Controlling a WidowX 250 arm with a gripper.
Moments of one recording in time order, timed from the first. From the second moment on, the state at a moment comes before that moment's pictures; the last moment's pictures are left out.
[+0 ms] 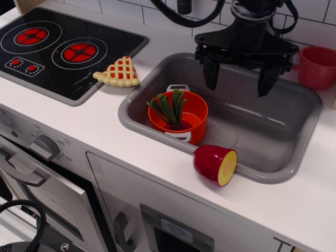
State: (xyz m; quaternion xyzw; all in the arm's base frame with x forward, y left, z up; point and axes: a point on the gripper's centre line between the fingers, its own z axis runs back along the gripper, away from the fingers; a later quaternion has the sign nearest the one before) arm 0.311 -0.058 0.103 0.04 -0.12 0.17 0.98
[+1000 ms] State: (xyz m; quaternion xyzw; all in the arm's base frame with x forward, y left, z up) arm 0.332 0.024 0.077 0.09 -0.14 0.23 0.96
